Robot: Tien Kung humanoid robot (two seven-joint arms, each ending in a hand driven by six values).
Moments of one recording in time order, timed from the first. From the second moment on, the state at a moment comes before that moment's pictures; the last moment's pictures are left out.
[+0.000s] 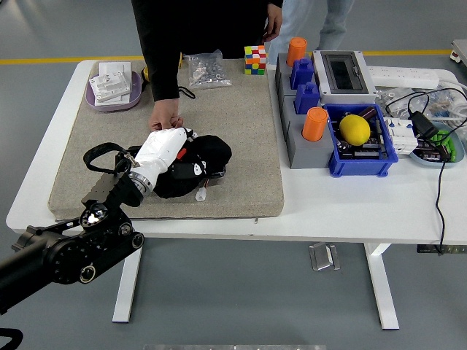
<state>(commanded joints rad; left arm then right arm) -0.65 0.21 -0.53 -1.03 1.80 0.43 0.19 0.14 -0.36 0.77 0.18 -0.61 0.09 -0.22</state>
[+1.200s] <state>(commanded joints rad) -0.59 0.25 -0.61 -1.00 1.84 0.46 0.22 0.12 -0.35 0.82 0.18 -0.64 0.08 -0.23</state>
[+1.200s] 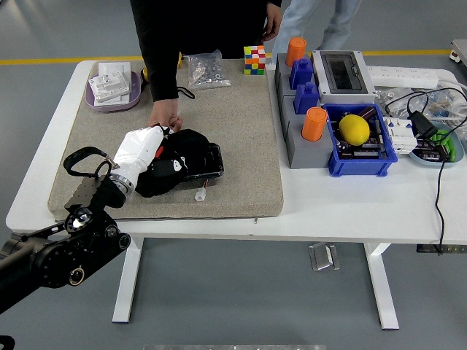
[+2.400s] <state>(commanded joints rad) -0.57 0.33 -0.69 -0.93 1.87 0.49 0.23 0.11 -0.34 0.88 0.18 -0.68 0.08 -0.23</state>
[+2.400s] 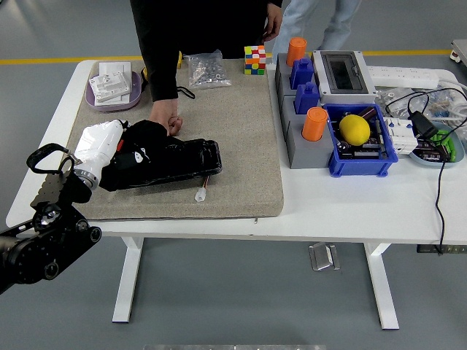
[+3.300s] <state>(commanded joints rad) -0.56 0.34 -0.73 -0.92 1.88 0.49 0.24 0.11 -0.33 0.89 0.18 -0.68 0.08 -0.24</state>
